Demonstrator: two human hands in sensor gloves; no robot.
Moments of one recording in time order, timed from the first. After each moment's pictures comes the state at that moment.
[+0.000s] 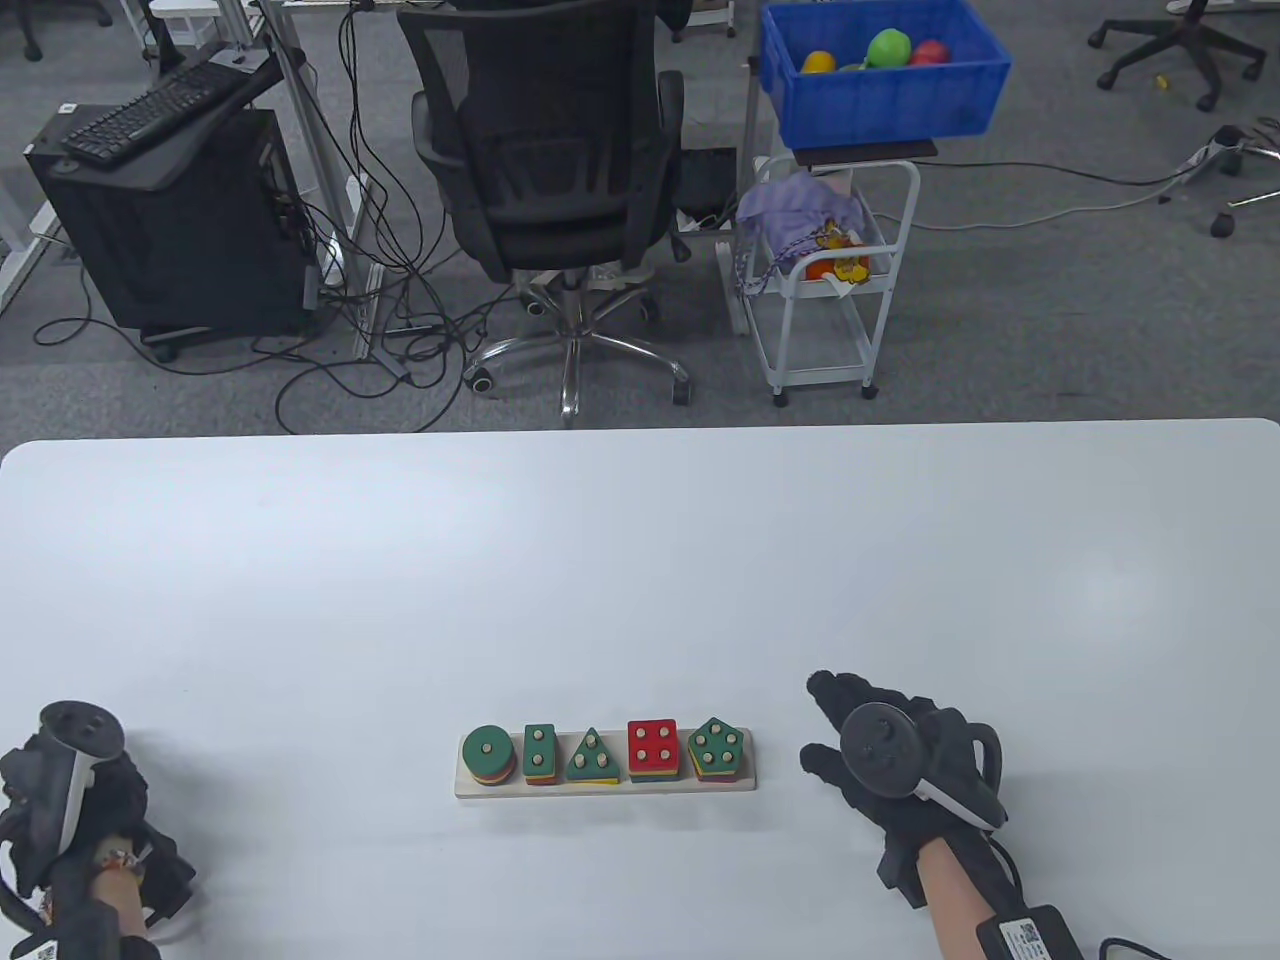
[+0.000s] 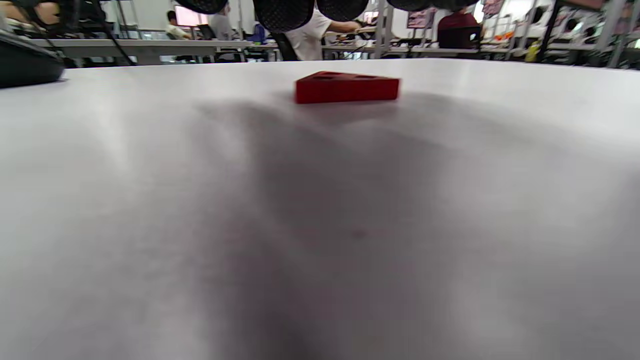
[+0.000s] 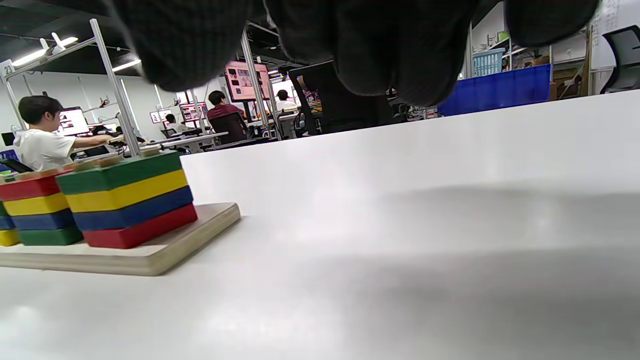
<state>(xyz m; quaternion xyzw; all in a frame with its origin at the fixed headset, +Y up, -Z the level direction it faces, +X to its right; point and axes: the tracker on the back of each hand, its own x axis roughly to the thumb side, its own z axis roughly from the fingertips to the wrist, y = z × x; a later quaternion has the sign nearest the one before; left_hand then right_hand) -0.513 -0.754 -0.296 -0.10 0.46 0.05 0.88 0.182 -0.722 -0.295 0.11 -0.01 0.99 0.11</state>
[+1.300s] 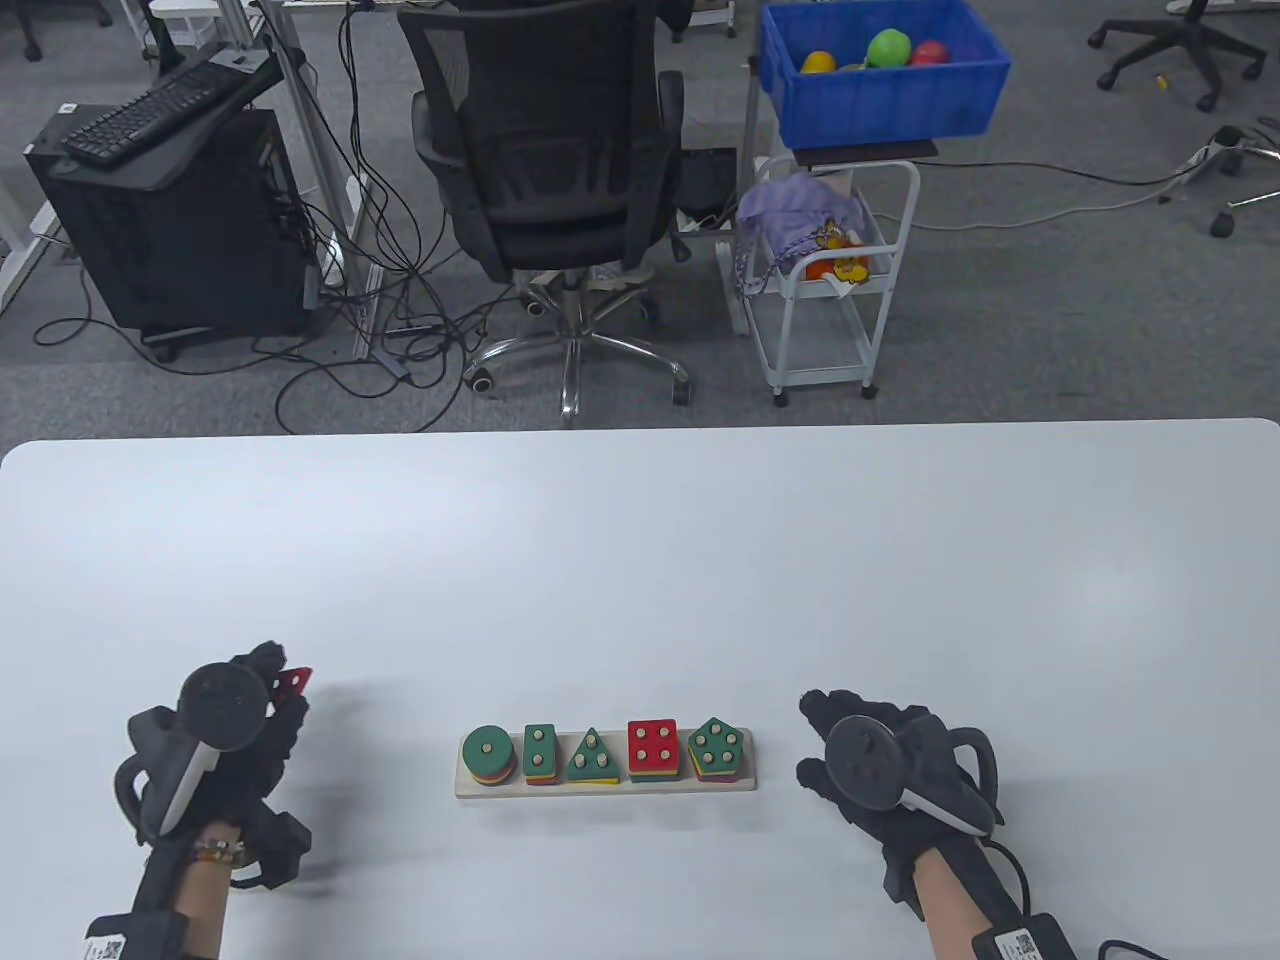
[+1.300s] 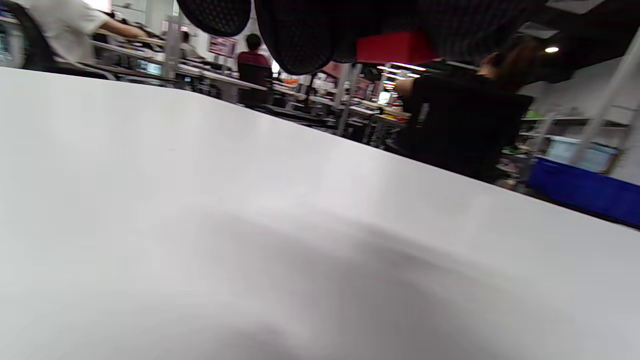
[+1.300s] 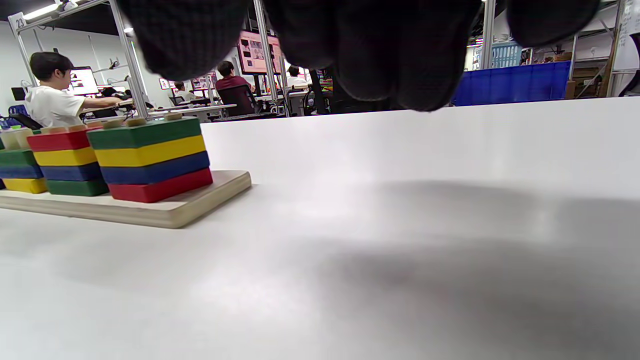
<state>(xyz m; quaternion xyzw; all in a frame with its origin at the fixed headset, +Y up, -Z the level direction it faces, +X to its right) -0.358 -0.701 -0.316 0.00 0.12 0.13 0.98 0.174 -0.727 -0.290 0.13 0.01 0.99 0.07</state>
